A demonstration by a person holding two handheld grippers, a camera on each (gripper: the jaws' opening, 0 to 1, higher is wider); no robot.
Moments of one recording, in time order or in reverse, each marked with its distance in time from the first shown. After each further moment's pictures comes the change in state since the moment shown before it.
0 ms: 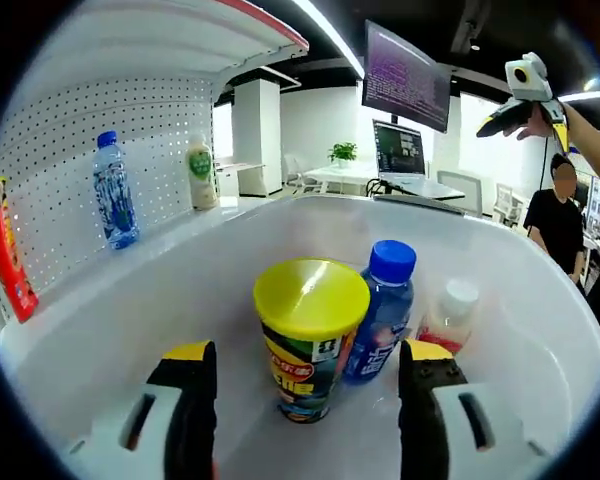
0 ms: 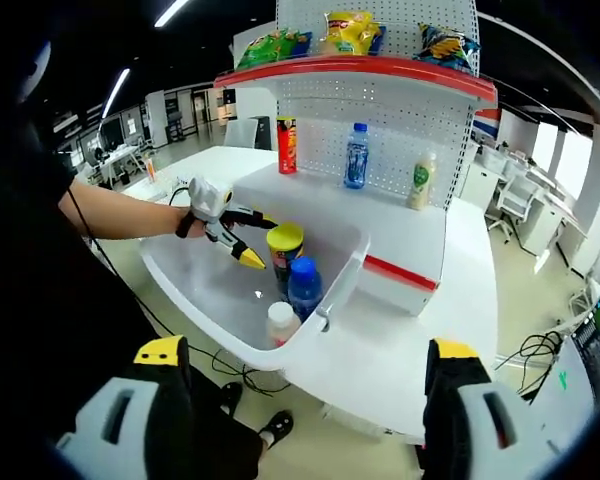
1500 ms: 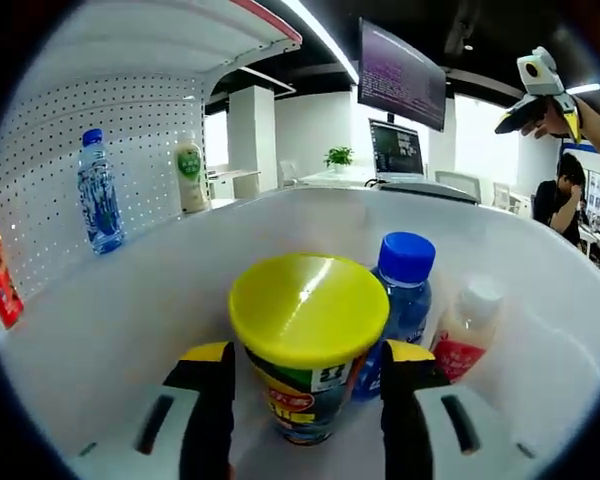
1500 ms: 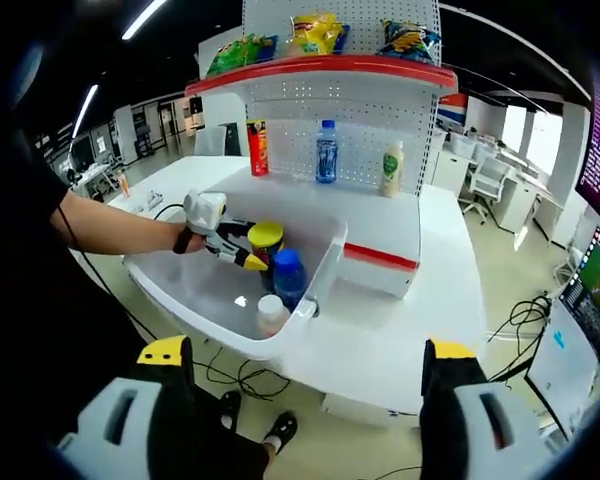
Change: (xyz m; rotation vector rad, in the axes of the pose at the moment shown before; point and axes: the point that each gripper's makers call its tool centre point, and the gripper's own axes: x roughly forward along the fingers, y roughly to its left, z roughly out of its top) left arm 0.035 -0.002 -0.005 0.034 -0.028 -0.006; right arm -0.012 -0.003 -0.015 0.105 -0.009 -0.109
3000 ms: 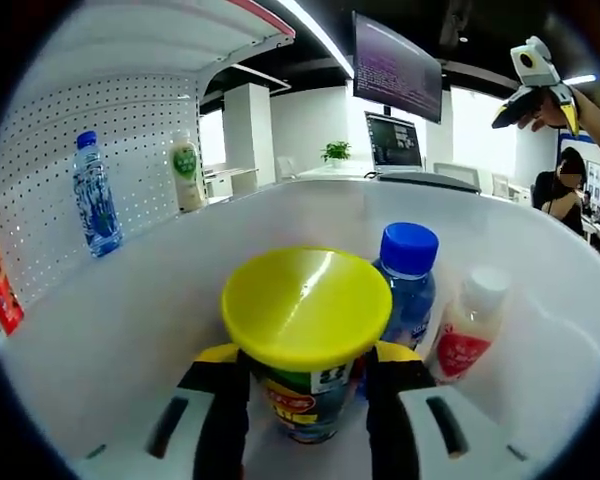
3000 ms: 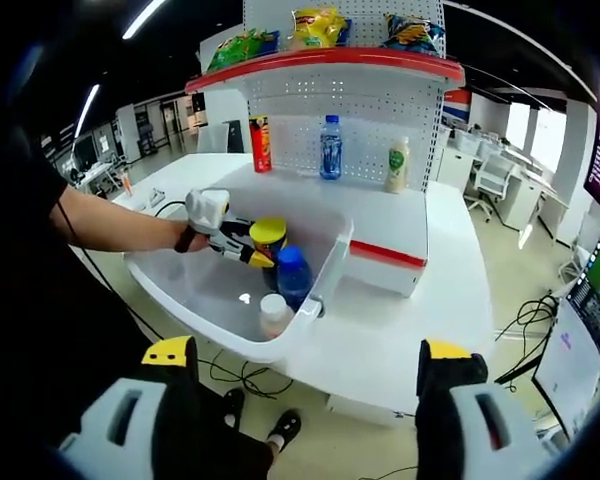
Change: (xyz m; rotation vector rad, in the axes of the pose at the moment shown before) left arm 0.002 0.000 -0.003 0.028 0.016 0.004; right arm 0.016 0.004 -0.006 0.003 0.026 0.024
